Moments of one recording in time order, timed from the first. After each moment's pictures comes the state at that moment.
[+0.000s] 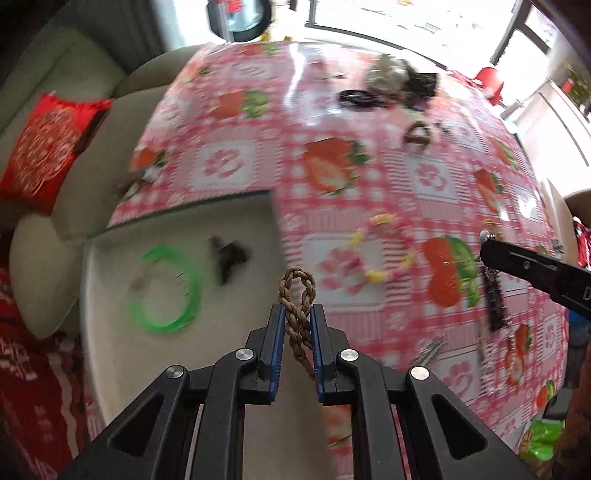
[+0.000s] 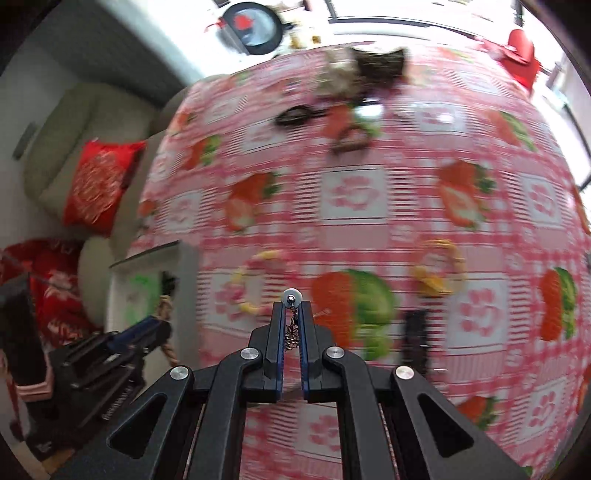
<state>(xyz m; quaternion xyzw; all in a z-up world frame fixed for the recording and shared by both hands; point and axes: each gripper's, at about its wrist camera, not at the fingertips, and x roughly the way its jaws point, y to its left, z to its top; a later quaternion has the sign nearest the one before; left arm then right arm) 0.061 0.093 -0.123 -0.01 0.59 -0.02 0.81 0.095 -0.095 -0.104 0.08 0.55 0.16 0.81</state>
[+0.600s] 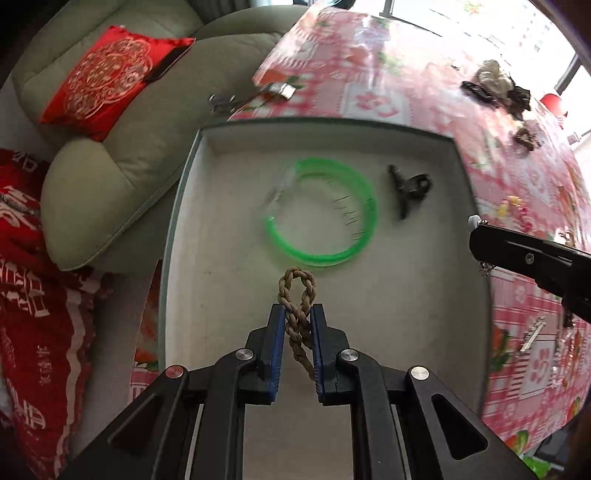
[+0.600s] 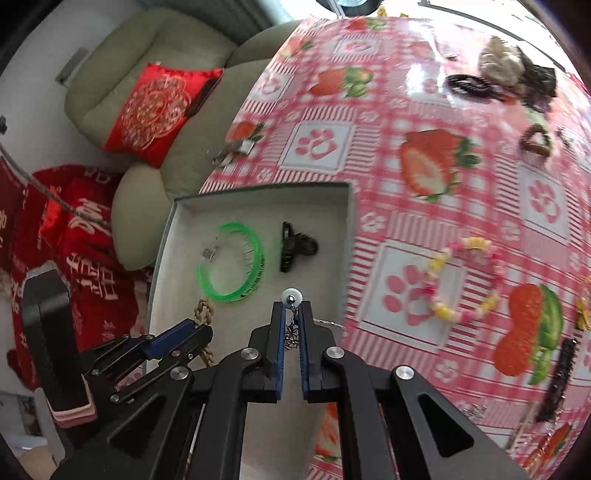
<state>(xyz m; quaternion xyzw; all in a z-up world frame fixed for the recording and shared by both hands) 0.026 0.201 -0.172 -0.04 0.62 0.08 0.78 0.082 0.062 -0.147 0.01 0.59 0.27 0.76</state>
